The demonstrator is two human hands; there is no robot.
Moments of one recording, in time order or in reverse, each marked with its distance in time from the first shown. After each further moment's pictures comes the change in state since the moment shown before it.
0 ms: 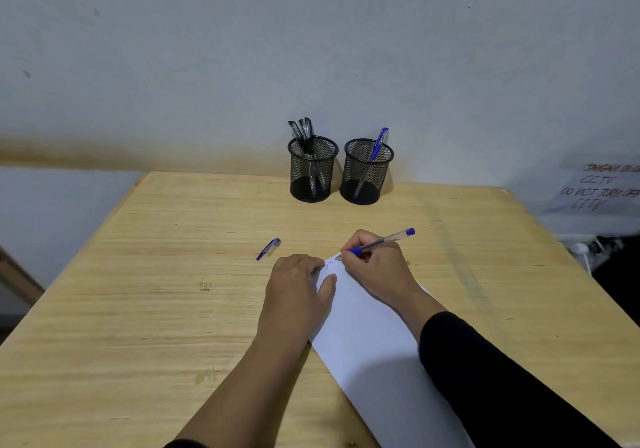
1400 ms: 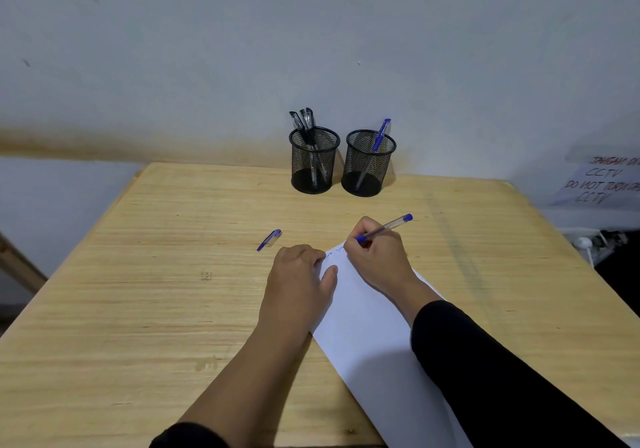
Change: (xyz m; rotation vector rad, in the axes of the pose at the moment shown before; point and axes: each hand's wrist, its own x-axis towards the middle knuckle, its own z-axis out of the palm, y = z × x) left_hand -0.001 0.001 0.001 0.057 0.023 0.034; right_hand 0.004 0.001 0.003 -0.075 0.083 -0.039
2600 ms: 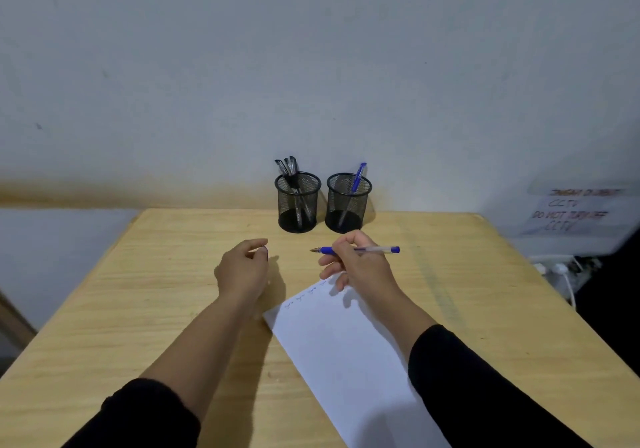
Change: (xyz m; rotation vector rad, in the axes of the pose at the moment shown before) left_hand 0.060 -0.009 -0.050 -0.445 0.082 -0.513; right_hand -0.007 -0.049 -0.030 0.613 -0.064 0.162
